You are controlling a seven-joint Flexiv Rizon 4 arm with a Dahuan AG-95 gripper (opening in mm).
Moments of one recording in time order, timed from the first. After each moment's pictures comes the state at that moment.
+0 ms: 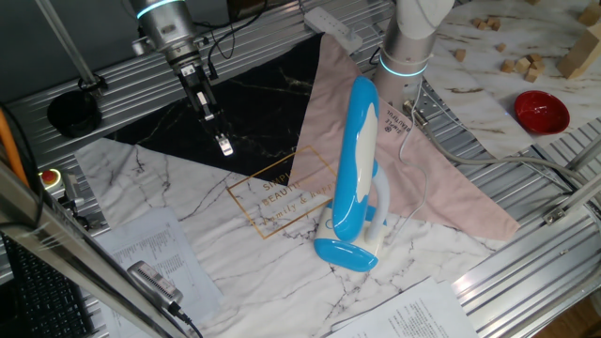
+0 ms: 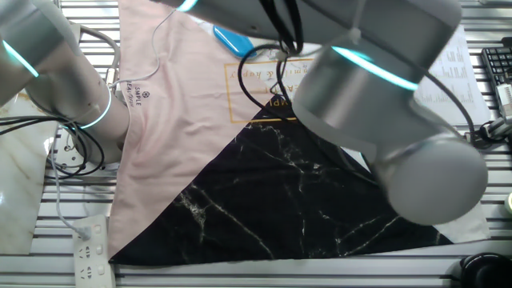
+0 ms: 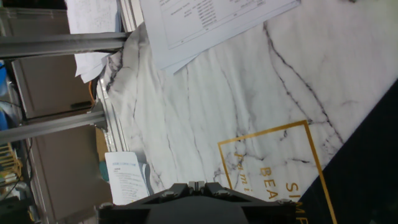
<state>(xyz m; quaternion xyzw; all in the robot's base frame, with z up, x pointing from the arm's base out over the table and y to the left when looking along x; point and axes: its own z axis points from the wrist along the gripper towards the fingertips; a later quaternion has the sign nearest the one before) 0.526 0.058 0.184 -0.09 -0.91 -0.41 0.06</state>
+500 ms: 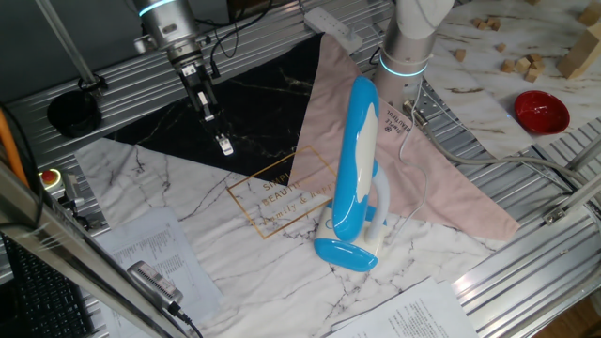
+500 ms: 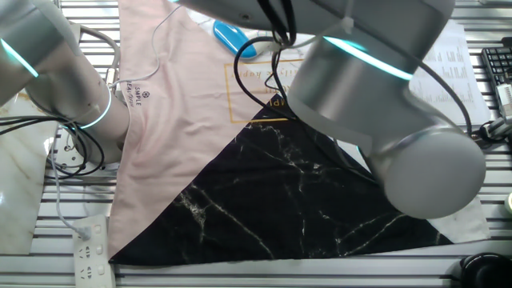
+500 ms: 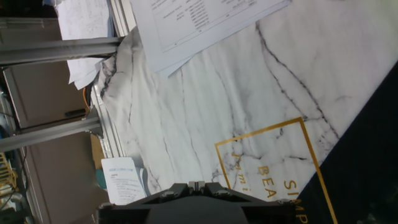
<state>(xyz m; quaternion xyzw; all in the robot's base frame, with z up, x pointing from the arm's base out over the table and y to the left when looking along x) 0.526 0.058 0.184 -0.11 -0.91 -0.40 0.06</state>
